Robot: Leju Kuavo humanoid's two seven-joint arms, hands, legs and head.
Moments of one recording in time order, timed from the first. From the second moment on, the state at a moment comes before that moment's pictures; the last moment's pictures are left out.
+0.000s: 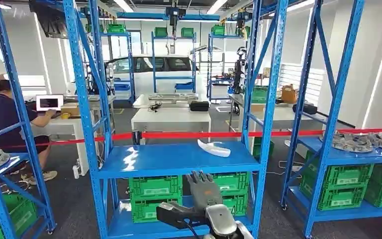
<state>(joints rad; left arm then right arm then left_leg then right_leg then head) -0.13 -0.07 0.55 -0.19 -0.83 0.02 0.02 -1.04 0.16 0.55 -0.40 1.35 0.03 0.04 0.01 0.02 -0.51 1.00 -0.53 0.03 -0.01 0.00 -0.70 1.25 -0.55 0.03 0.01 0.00</state>
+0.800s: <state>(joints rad) -0.10 -0.07 0.57 -0.18 -0.84 0.02 0.01 -0.98 0.13 0.63 -0.39 1.29 0.05 0.05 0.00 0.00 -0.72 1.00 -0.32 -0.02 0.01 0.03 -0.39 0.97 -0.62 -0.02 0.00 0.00</state>
